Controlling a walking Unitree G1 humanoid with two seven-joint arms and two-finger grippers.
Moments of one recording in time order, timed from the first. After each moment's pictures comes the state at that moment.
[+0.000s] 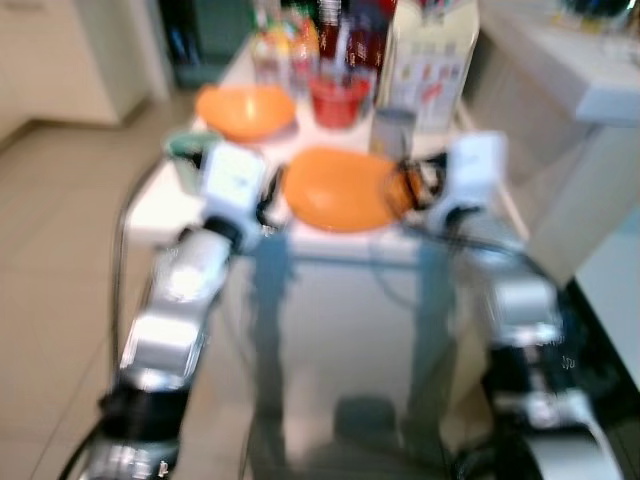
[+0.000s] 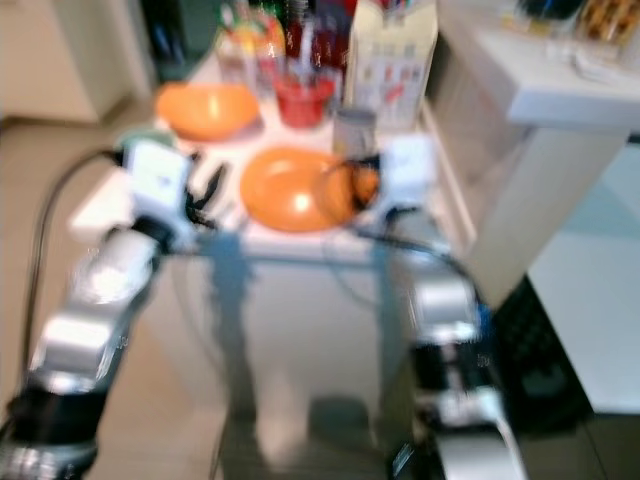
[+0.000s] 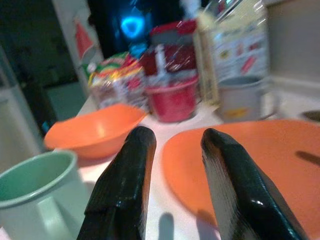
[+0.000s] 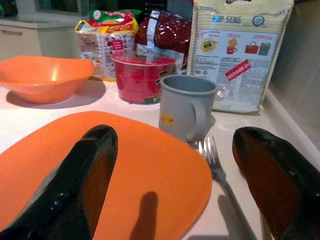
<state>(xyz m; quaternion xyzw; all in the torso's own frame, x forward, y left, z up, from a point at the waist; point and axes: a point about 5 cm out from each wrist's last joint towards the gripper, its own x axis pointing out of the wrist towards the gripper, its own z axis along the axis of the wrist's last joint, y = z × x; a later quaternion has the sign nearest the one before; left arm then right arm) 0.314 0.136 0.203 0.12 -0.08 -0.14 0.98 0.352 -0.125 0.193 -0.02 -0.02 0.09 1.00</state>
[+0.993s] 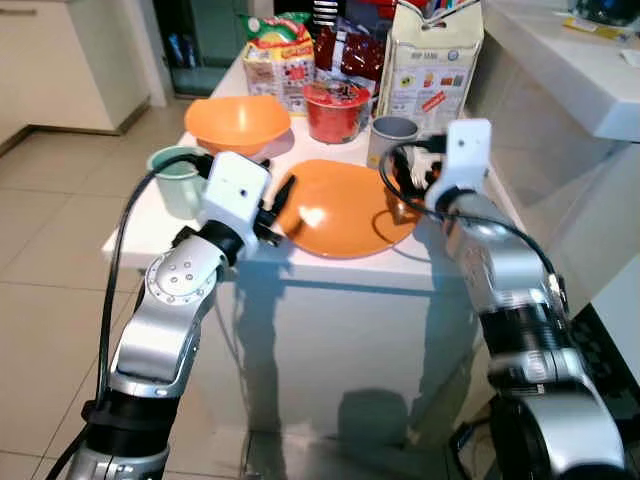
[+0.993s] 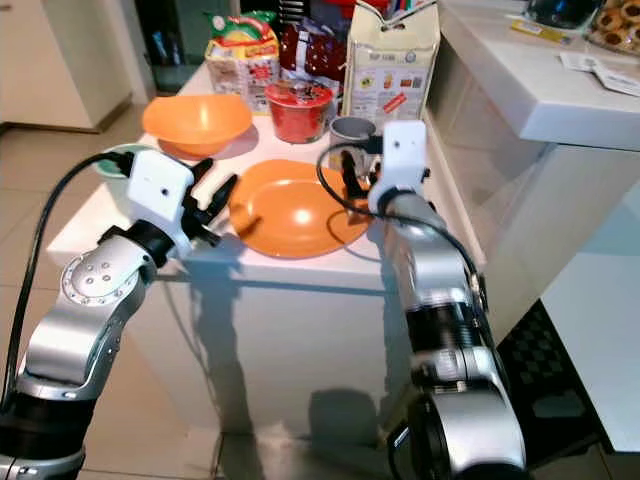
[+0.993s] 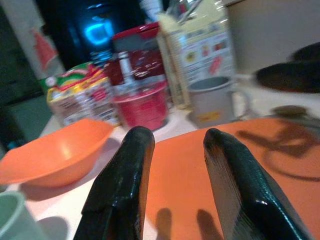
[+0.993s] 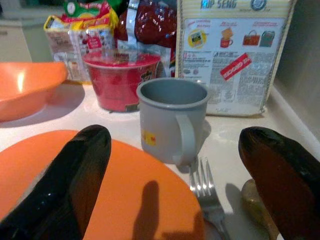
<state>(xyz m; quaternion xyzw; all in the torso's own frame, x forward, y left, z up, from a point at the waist) 0.301 0.126 0.207 0.14 -0.08 -0.23 0.96 0.382 -0.131 0.195 0.00 0.03 0.07 1.00</state>
